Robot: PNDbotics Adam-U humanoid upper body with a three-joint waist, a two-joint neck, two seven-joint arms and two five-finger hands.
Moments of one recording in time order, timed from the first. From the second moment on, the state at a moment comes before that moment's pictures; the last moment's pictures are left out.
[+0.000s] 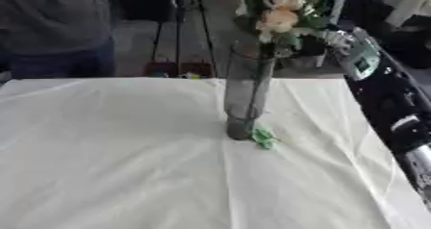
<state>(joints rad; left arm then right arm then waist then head) -0.08 0.44 0.00 -1.90 0.11 -0.20 0.07 -1.09 -0.41 -0.06 -0.68 0.67 -0.60 0.56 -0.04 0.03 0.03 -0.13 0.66</state>
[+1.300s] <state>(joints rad) -0.07 0.44 0.00 -1.90 0.11 -0.20 0.07 -0.98 -0.51 -0.06 -0.75 0.54 -0.58 0.57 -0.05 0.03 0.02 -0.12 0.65</state>
